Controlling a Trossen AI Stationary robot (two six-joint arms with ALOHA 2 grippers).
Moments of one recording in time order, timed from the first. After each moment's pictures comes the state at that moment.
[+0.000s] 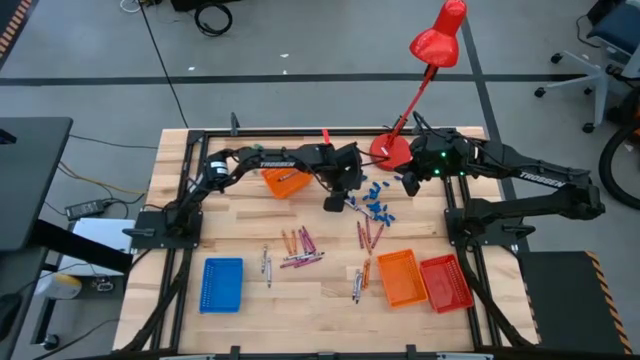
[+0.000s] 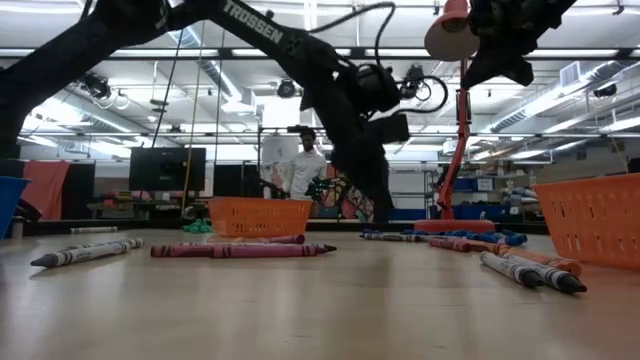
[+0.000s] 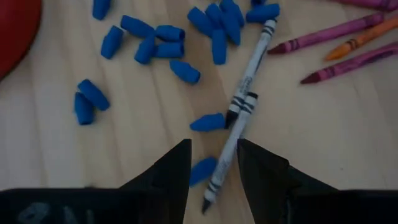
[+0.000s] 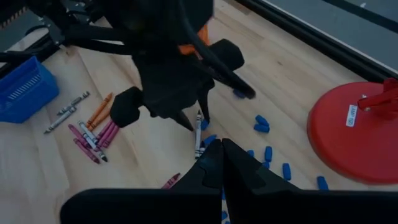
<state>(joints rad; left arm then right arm) 0.27 2.29 1.87 -0.64 0.22 0.50 -0.31 0.86 0.93 -0.78 0.06 0.42</state>
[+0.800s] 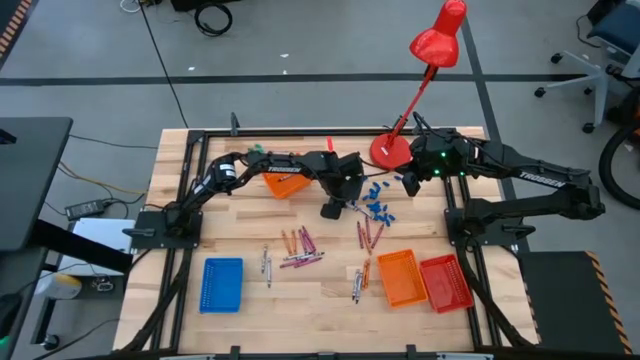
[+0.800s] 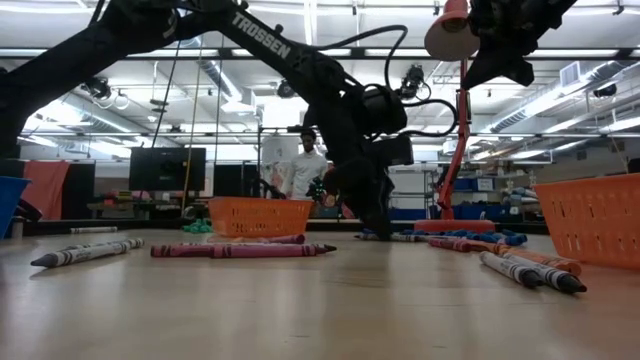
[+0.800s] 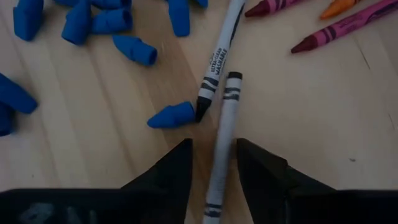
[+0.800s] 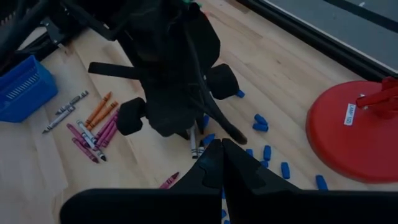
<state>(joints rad) 0.25 2.36 1.87 -0.68 0.24 0.57 -0.31 0.86 0.93 -0.78 0.06 0.42</state>
